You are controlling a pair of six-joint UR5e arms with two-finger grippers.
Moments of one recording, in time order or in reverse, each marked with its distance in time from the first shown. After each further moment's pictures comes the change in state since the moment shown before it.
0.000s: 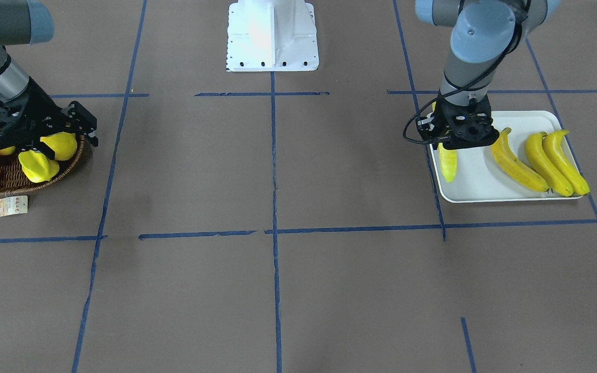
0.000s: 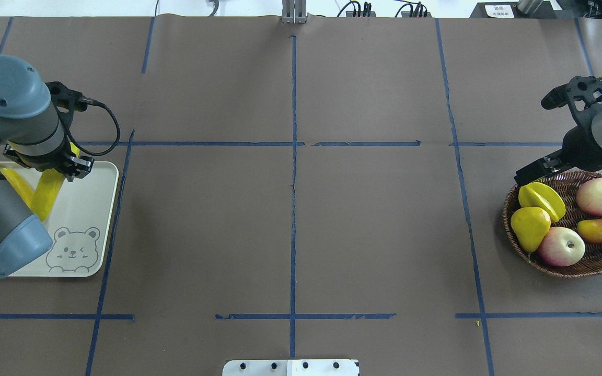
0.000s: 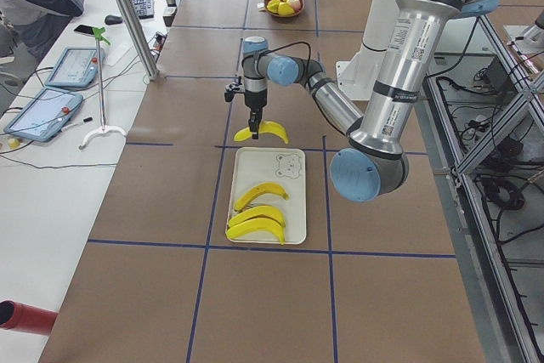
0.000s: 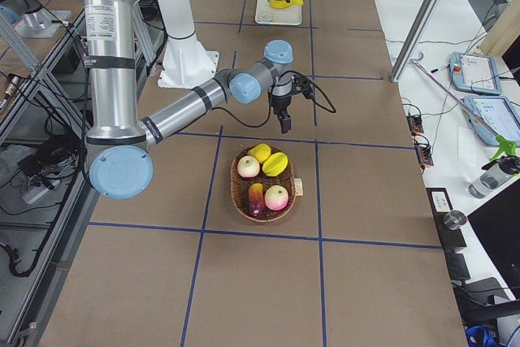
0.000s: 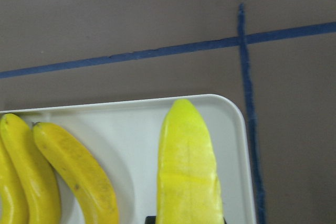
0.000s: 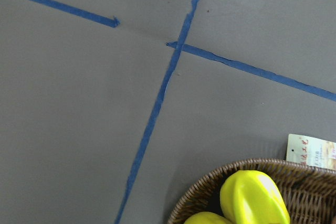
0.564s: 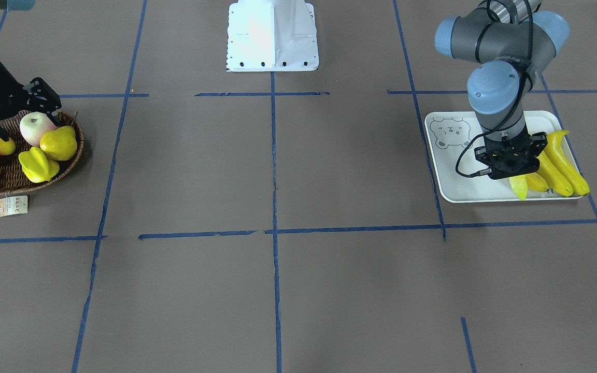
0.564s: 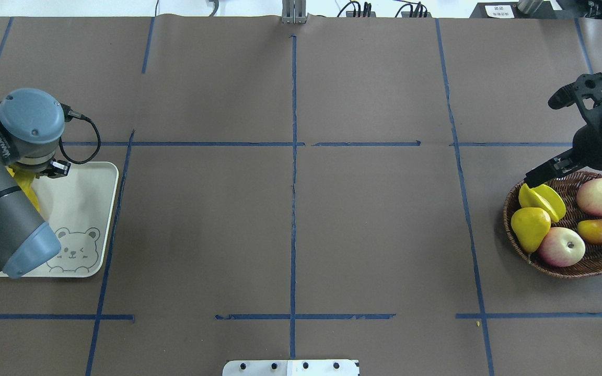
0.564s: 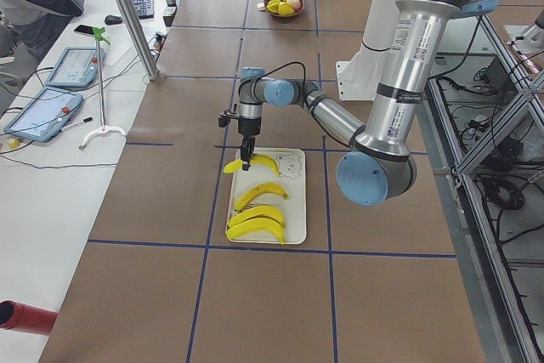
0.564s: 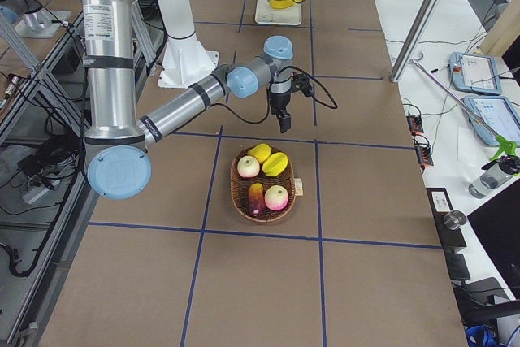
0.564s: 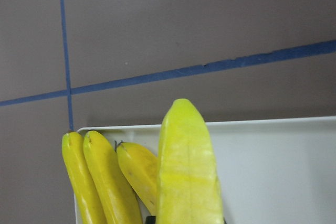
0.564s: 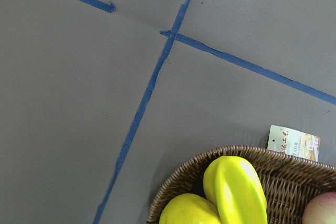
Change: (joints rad) left arm 0.049 0.018 0.136 -0.003 0.205 -0.032; right arm 0.011 0.000 0.026 -0.049 -0.001 -0.048
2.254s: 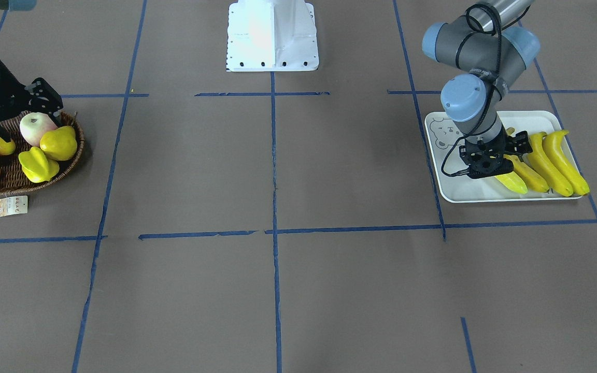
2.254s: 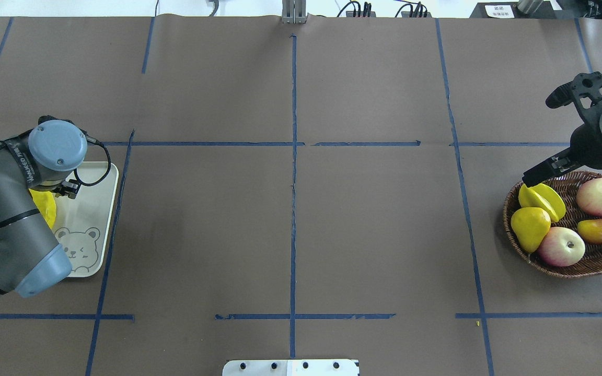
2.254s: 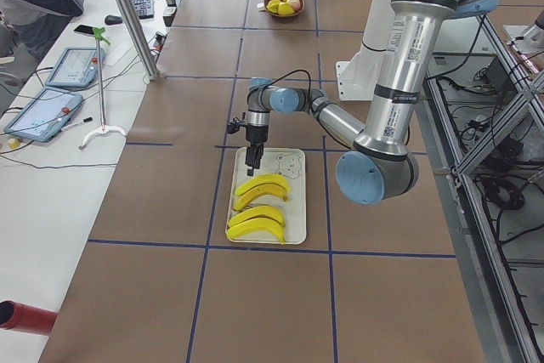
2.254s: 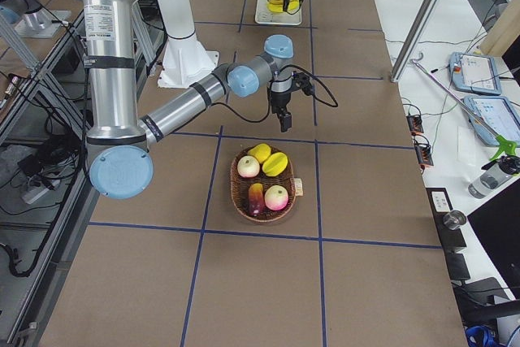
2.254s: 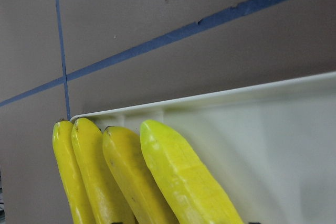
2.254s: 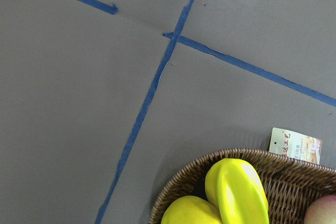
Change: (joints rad) left arm 0.039 0.014 0.009 -0.007 0.044 0.084; right arm -0.002 0.007 -0.005 -0.002 -0.001 -0.002
